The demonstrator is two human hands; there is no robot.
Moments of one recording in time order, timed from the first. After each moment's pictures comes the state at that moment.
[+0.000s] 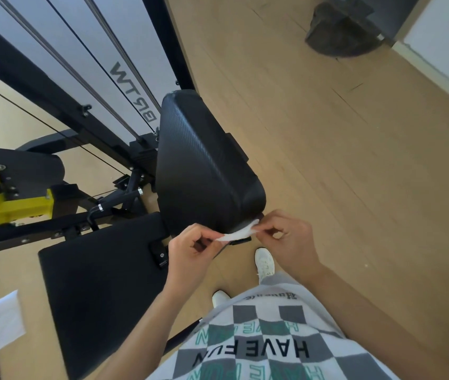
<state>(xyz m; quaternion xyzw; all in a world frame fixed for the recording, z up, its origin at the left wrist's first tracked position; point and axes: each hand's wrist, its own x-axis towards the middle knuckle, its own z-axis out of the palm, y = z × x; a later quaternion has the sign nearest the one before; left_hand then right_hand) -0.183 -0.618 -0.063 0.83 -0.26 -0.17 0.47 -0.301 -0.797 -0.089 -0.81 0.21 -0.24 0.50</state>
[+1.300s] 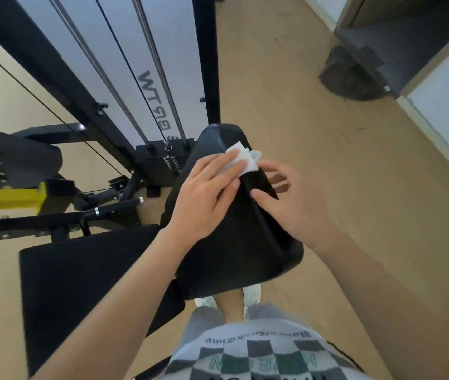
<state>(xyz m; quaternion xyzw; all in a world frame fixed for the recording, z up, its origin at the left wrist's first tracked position) -0.031 -0.687 -0.024 0.80 -0.49 0.04 0.34 -0.155 -0.844 0.019 -0.85 0.24 -0.09 0.46</state>
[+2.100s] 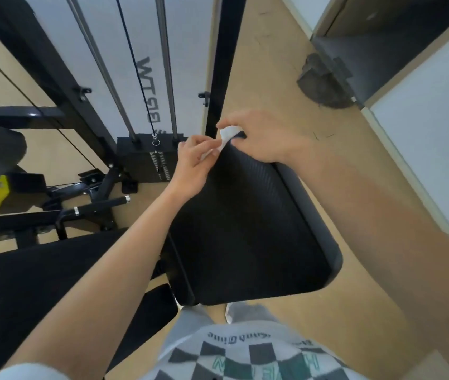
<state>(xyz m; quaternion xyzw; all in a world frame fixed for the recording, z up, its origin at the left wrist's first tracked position) 0.097 -0.668 -0.094 0.76 -0.33 -0.19 0.52 0.029 -0.828 0.040 -0.97 0.10 0.11 0.21</state>
